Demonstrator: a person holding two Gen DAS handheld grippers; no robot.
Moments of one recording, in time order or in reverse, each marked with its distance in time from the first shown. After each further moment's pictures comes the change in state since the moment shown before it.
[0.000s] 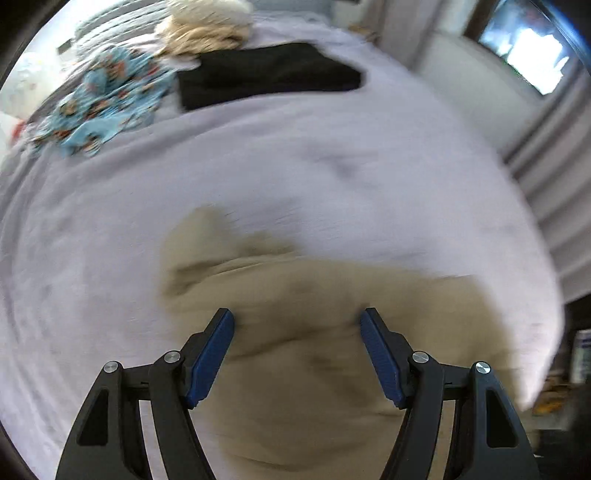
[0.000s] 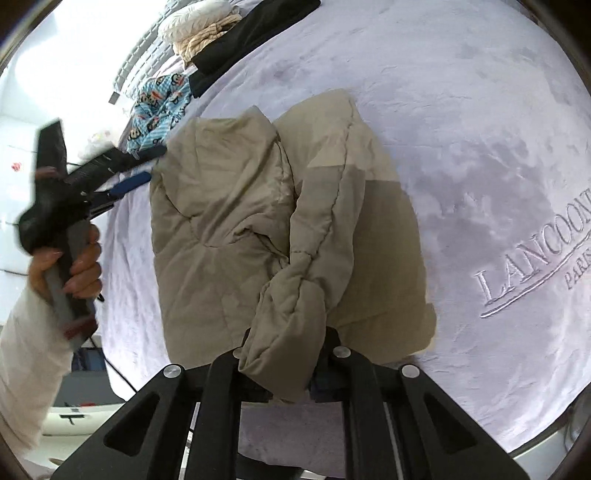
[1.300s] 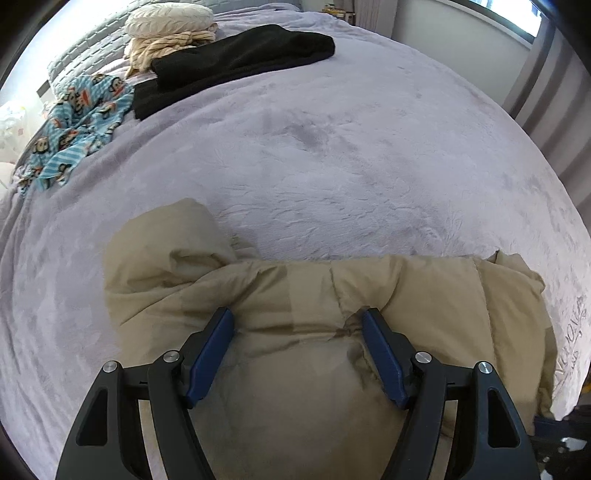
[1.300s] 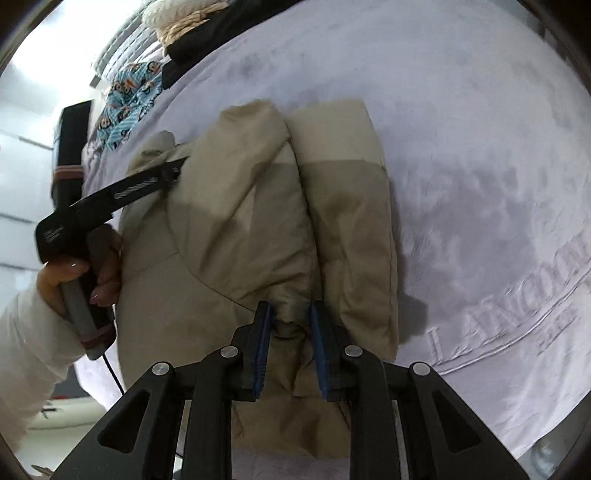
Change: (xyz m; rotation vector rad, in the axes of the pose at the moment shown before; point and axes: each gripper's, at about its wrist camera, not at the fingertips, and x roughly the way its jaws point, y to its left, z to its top) left arm 0.064 -0.092 -0.009 0.148 -0.009 0.090; right arm 0.005 -0.050 0.043 -0.017 0.043 -0.089
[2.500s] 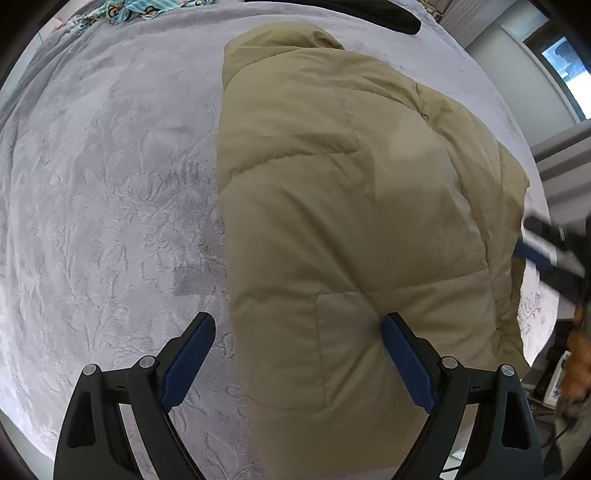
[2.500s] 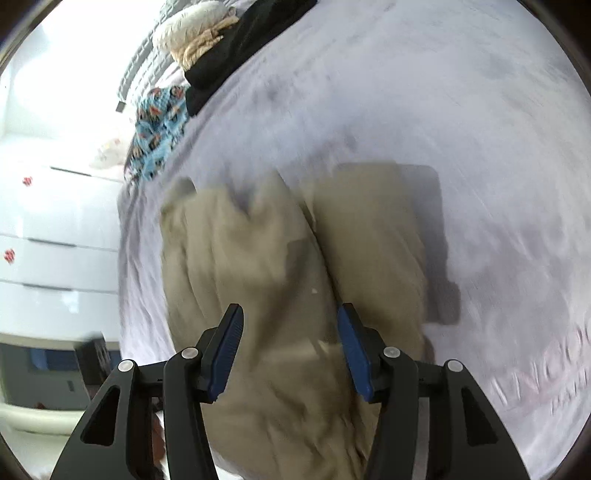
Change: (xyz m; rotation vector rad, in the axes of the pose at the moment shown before) left arm -0.054 0.057 -0.141 -0.374 0.210 -0.124; right arm 0.007 0.005 0.074 0.048 -0.010 0.199
